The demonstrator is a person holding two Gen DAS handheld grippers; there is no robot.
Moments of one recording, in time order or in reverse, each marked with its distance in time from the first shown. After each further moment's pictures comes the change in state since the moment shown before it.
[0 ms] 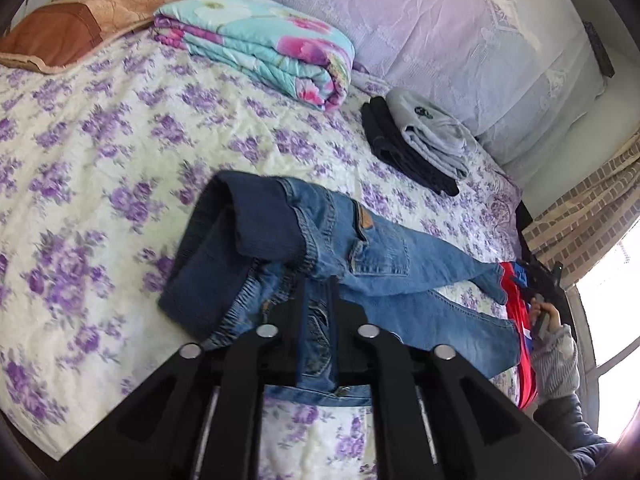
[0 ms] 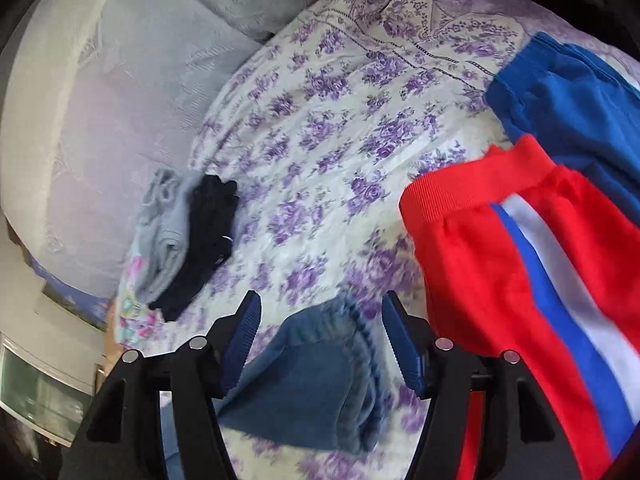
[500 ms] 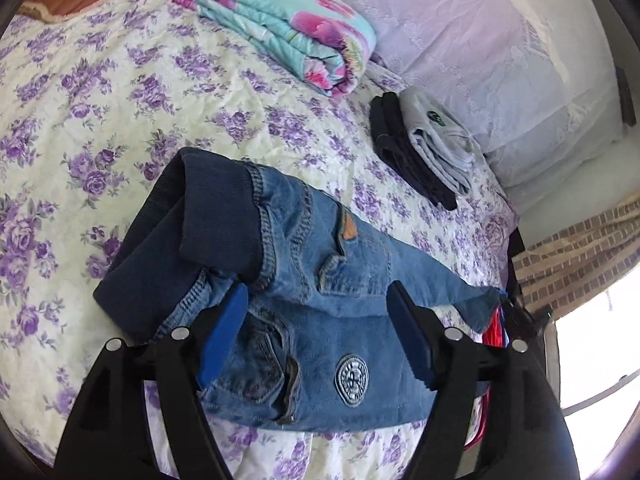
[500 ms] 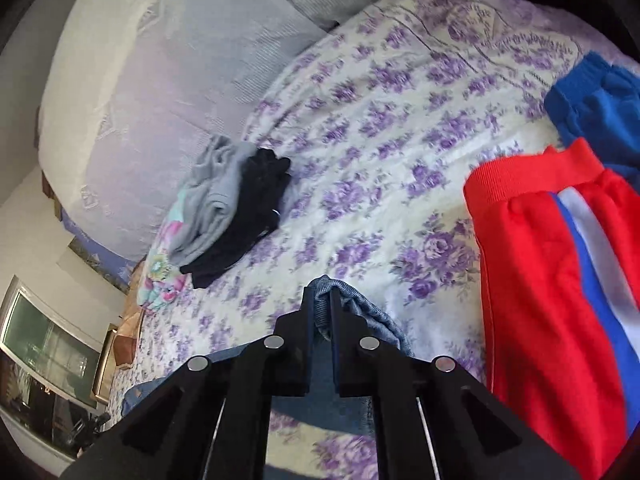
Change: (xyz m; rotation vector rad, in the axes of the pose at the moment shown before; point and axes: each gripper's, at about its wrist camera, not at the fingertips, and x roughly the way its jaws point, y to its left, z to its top) left arm 0.036 -0.008 0.019 -0.184 0.051 -0.041; right arm -0.035 0.031 -0.032 -0.151 -0.040 0.176
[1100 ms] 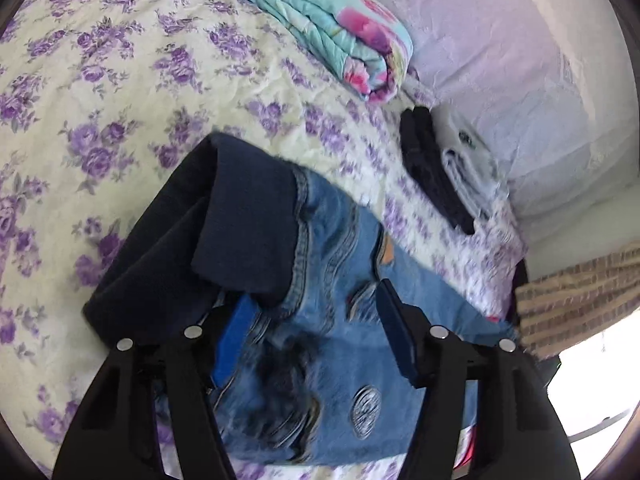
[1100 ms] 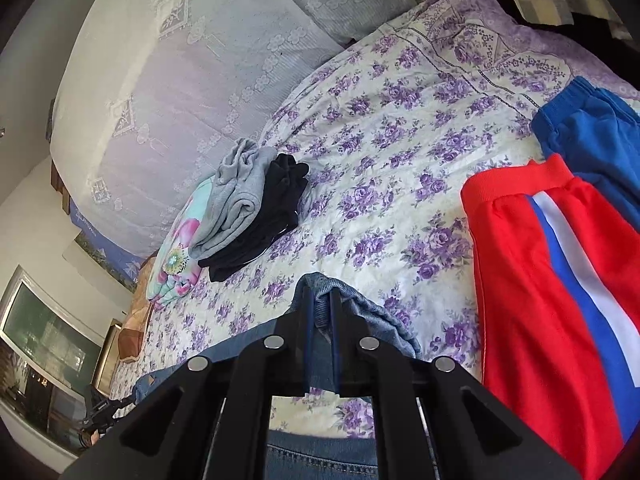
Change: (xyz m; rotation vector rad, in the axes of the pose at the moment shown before) left arm 0.028 0.026 0.012 -0.130 -0.023 0.002; right arm -0.032 0.011 -0.014 -0.006 -0.012 -0.004
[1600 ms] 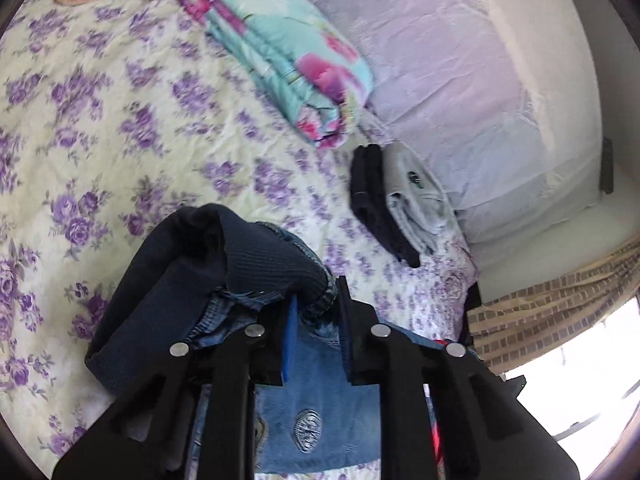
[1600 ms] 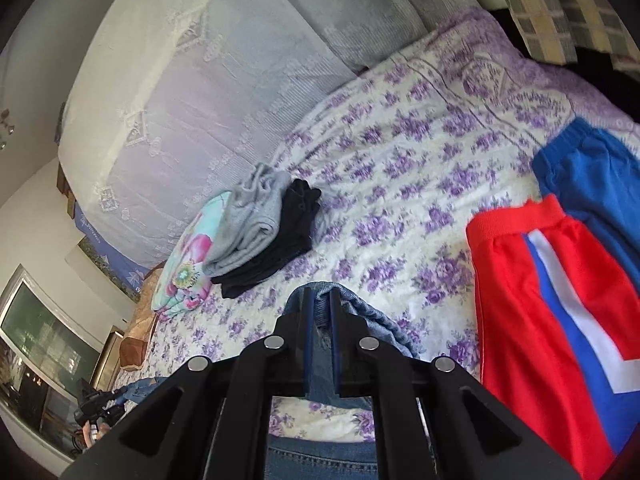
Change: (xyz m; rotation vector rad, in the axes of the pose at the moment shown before) left arm -0.047 -0.018 0.032 0.007 -0.066 -0.185; right arm -0.048 0.032 0.010 -0.072 -0.083 0.009
